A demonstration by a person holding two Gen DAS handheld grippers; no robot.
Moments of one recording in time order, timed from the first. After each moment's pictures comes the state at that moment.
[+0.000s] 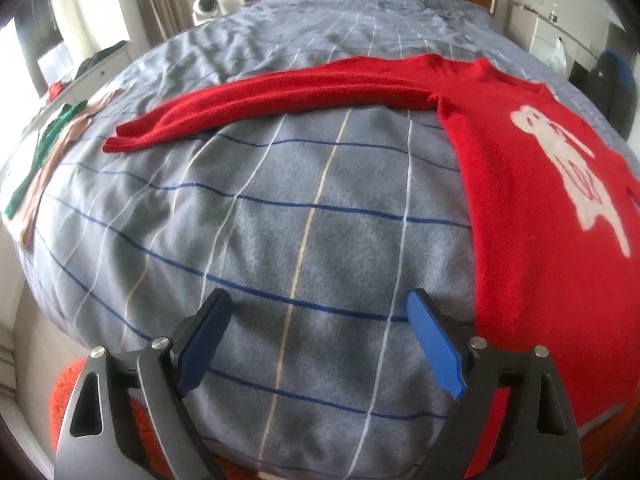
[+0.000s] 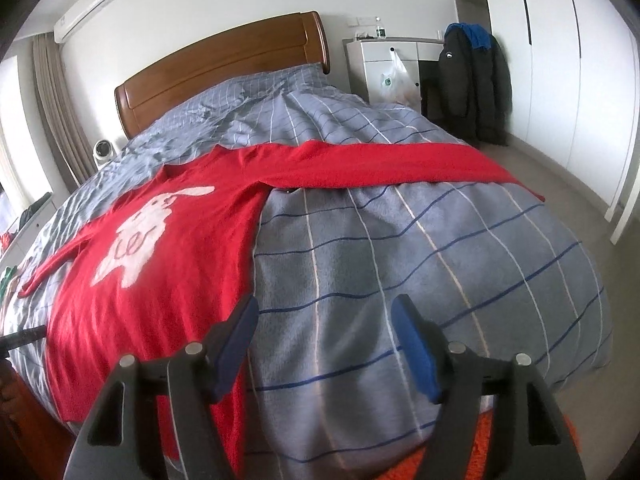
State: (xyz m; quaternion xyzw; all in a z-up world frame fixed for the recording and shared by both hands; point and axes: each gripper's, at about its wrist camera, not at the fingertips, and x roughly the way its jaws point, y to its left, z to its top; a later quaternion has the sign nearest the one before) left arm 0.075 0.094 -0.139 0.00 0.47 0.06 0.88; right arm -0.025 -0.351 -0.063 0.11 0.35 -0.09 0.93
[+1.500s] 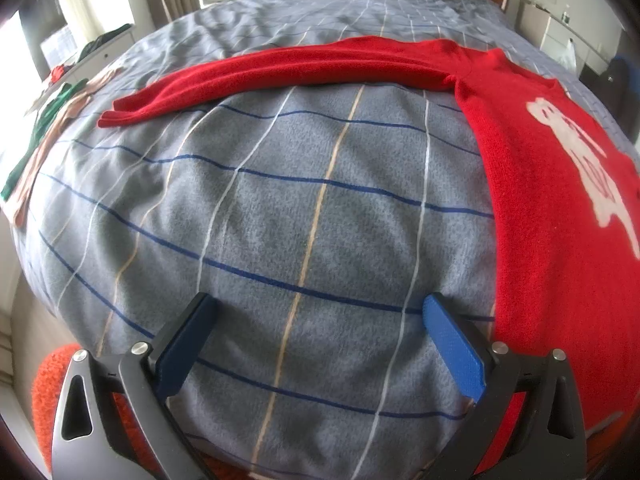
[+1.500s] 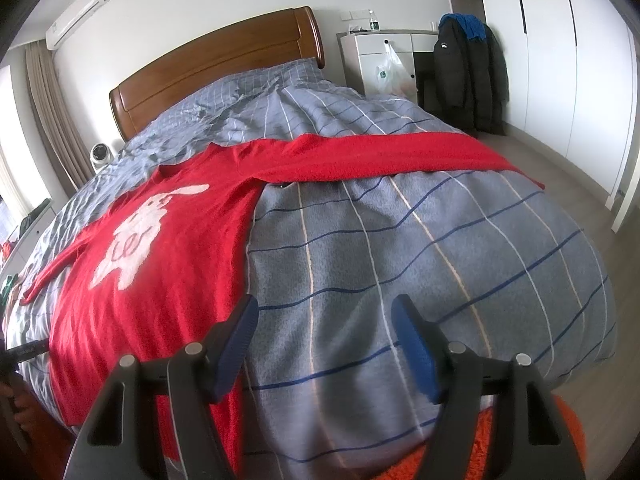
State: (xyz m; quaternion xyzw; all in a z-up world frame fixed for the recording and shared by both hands) left arm 0.078 0.100 -0.152 -0.02 0.49 0.07 0.87; right arm -0.024 -0.349 -0.070 0.12 0.35 -0.09 0.92
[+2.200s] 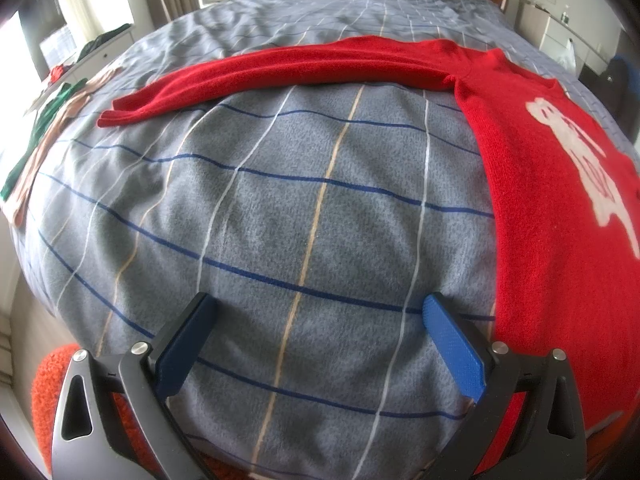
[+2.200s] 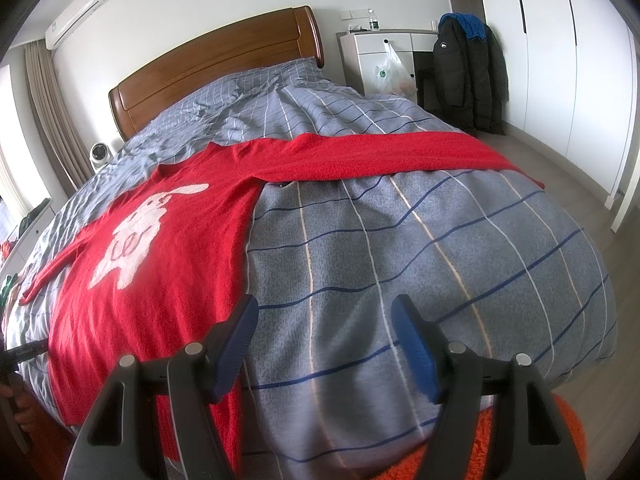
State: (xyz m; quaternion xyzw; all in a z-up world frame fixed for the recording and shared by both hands) left arm 0.077 0.100 -0.152 -0.02 0.49 0.07 0.87; right arm -0.023 -0.350 -0.070 0.13 0.35 -0.09 0.92
